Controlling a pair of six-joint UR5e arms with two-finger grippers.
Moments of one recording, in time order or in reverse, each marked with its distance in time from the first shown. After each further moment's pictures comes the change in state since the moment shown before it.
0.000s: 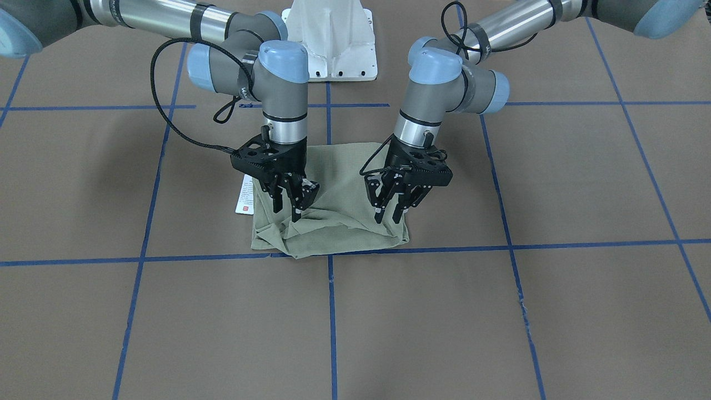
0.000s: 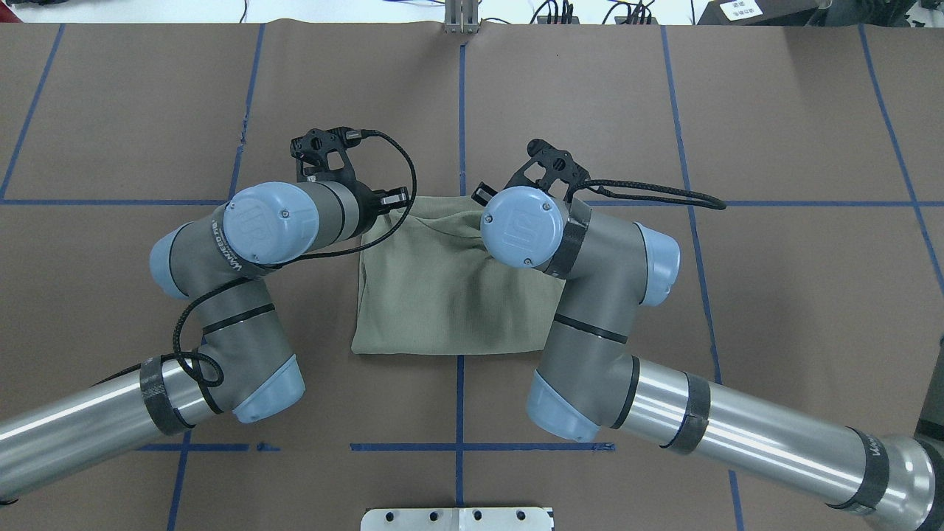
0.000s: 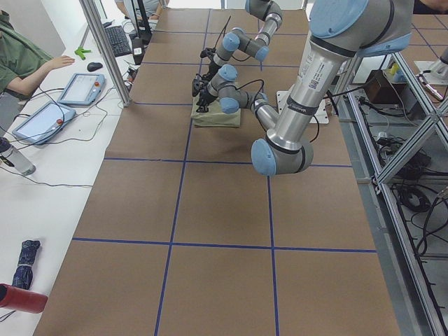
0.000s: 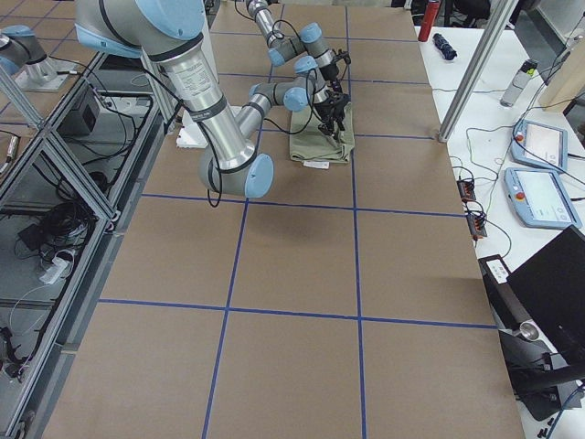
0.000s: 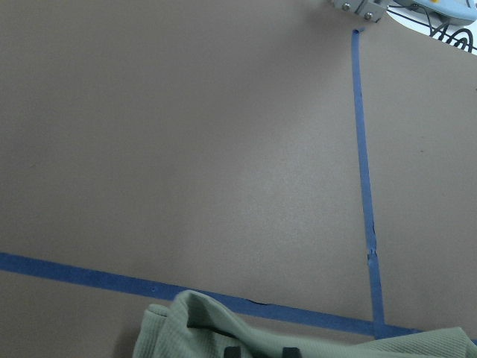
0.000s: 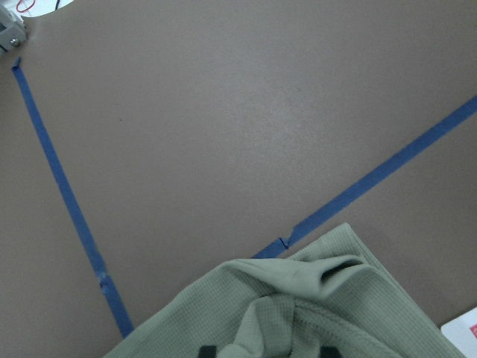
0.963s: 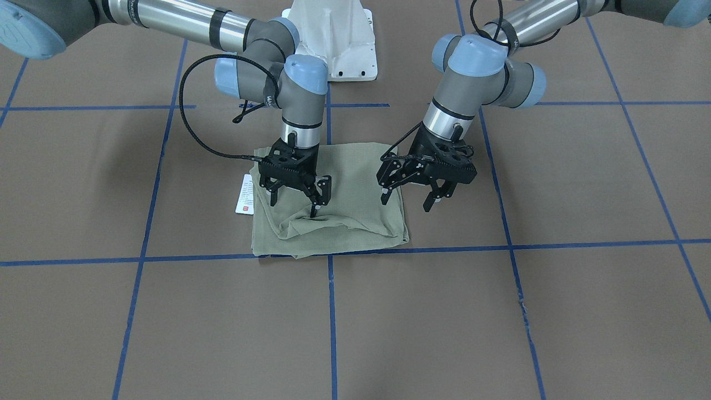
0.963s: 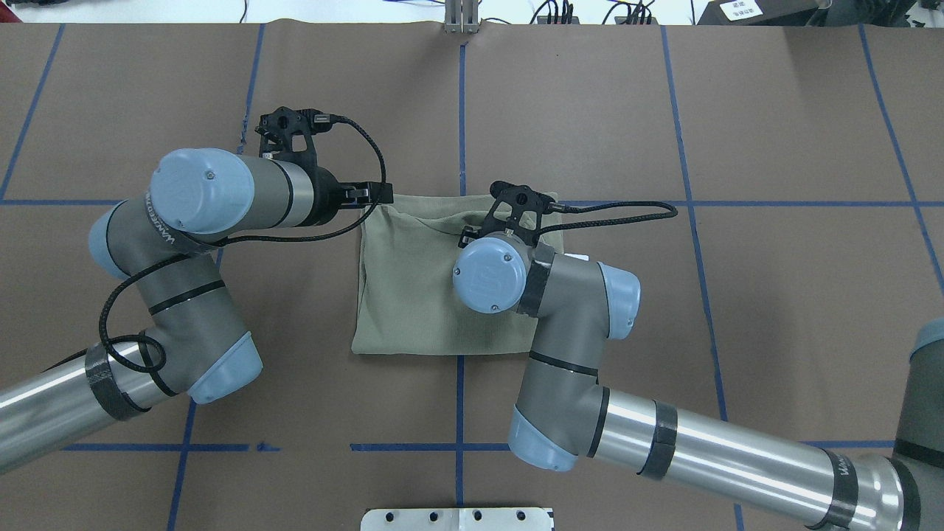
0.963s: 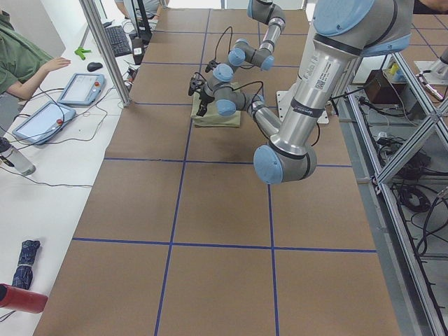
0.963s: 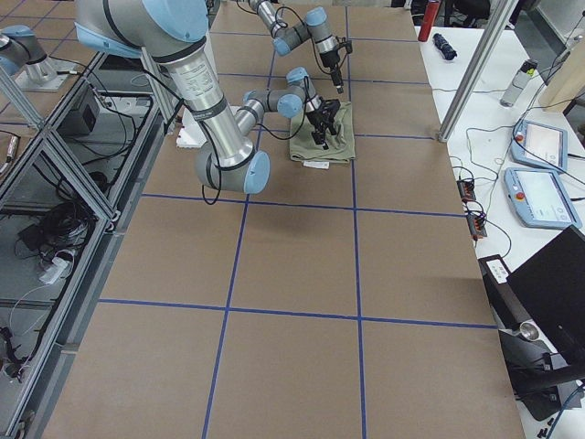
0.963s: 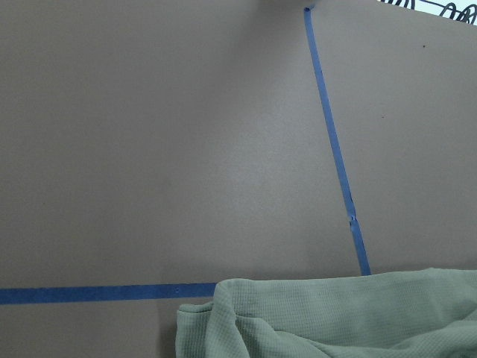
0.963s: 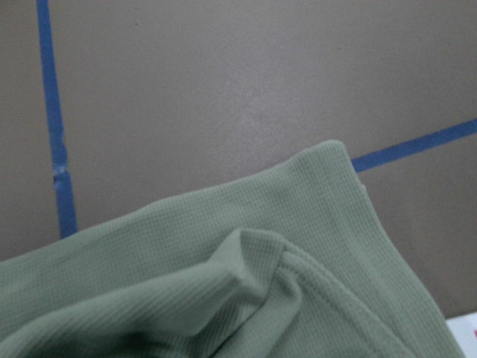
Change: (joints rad) left arm -0.060 0.072 -0.079 -0.014 -0.142 0.117; right arm -0.066 0.019 -0.134 -0.004 -0.091 -0.216
